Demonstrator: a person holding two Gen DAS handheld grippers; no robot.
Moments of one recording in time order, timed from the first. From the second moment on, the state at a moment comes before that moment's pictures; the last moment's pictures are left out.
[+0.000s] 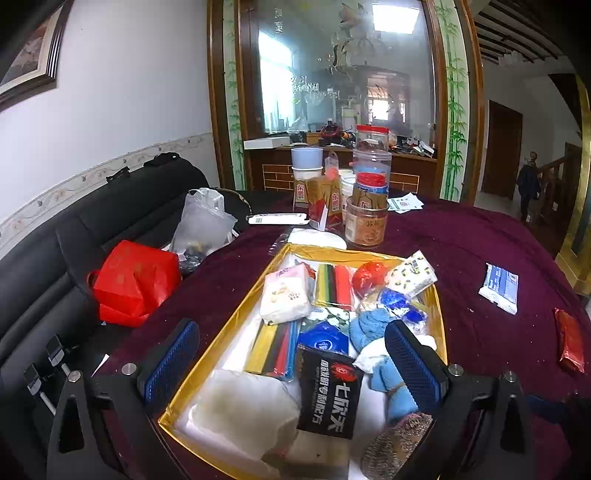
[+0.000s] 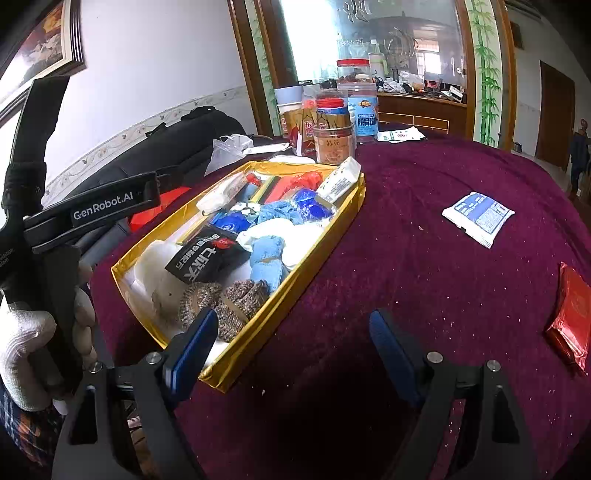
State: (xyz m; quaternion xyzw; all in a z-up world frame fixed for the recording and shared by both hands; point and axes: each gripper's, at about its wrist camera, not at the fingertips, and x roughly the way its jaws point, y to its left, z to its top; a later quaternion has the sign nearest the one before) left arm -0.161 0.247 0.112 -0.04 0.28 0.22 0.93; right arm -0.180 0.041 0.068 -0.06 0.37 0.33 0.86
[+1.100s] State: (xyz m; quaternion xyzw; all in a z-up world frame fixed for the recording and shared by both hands) left arm -0.137 0.194 0.096 0.00 0.32 0.17 0.93; right arm -0.153 -0.017 0.046 0.00 0.40 0.28 0.87
